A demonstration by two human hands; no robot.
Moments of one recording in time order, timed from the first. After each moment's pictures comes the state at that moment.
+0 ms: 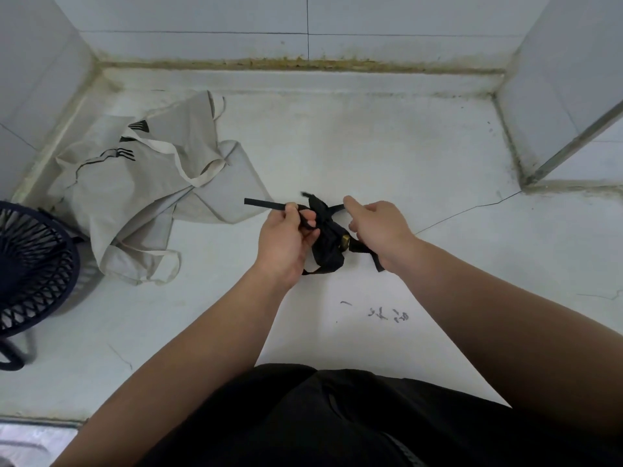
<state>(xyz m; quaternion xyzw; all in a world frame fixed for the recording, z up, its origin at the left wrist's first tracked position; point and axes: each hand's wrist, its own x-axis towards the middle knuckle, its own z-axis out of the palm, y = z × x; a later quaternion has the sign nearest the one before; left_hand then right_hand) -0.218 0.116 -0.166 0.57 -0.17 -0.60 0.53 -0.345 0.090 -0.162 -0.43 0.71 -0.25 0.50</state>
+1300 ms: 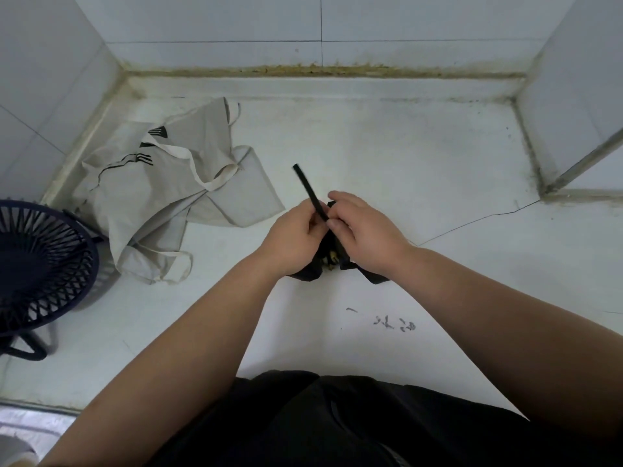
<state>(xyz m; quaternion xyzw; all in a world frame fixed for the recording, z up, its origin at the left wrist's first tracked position) -0.197 0.107 -0.153 0.63 -0.64 -0.37 0.22 -0.343 0.090 -0.165 -0.80 0.48 -0.18 0.30</state>
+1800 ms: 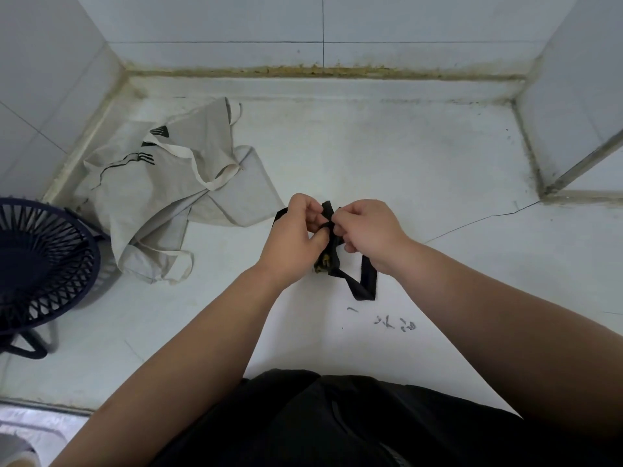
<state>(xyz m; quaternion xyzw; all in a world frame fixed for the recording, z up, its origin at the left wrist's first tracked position) -0.198 0.120 -0.162 0.62 -0.61 -0.37 0.33 -0.328 0.089 -0.149 -0.50 0.61 -0.26 0.55</state>
